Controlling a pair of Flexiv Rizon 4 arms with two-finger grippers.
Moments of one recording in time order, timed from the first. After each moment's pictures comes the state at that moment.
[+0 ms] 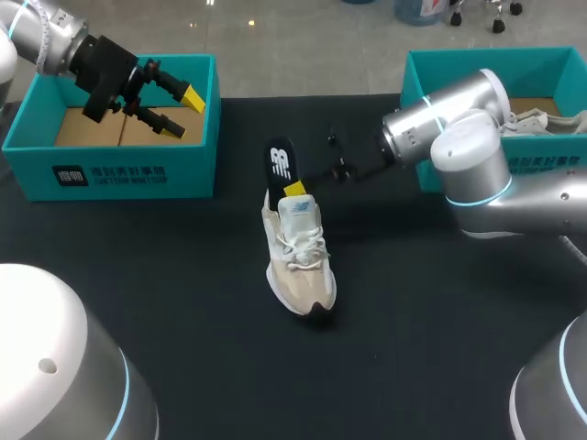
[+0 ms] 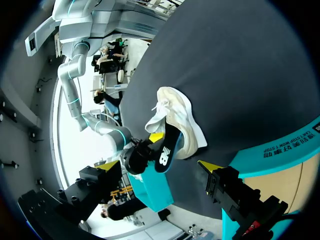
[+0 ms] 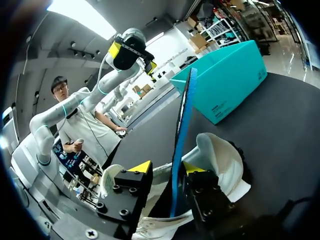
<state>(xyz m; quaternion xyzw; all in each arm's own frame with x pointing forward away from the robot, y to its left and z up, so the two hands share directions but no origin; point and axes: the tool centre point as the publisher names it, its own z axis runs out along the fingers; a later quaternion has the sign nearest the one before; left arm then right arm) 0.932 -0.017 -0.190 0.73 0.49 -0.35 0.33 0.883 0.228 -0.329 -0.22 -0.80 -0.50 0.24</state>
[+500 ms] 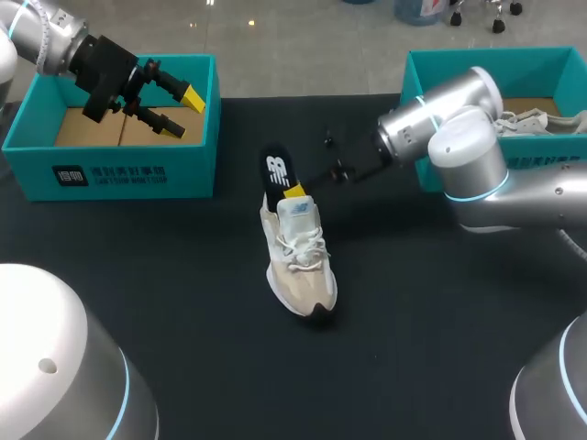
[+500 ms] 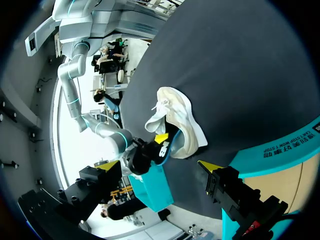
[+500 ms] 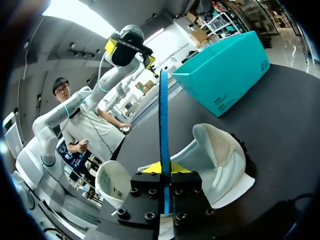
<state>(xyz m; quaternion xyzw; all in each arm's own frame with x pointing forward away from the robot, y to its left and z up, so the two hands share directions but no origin) 0.932 -0.017 -0.190 0.73 0.49 -0.35 0.33 0.877 0.229 -0.339 -0.22 -0.80 -0.48 0.28</state>
